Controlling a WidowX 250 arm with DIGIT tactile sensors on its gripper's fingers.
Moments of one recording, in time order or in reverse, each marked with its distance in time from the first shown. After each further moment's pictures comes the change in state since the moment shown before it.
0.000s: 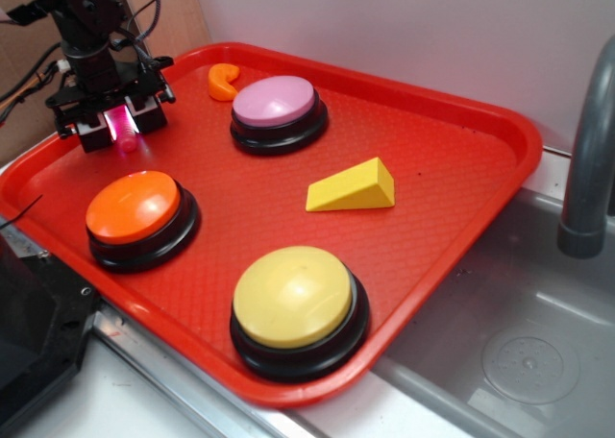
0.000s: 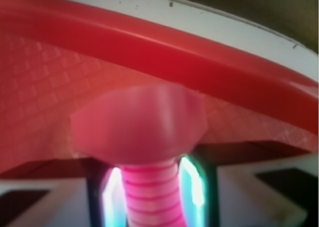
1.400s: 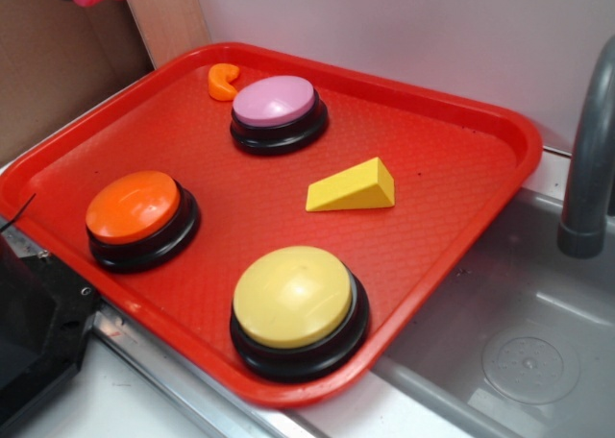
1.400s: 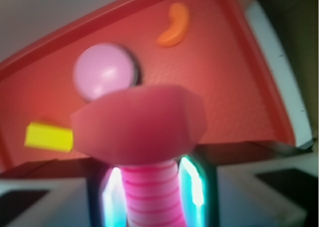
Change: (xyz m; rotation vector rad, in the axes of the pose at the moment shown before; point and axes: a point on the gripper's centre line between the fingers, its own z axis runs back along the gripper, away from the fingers) arm -0.057 -0.039 0.187 -0.249 0.333 -0.872
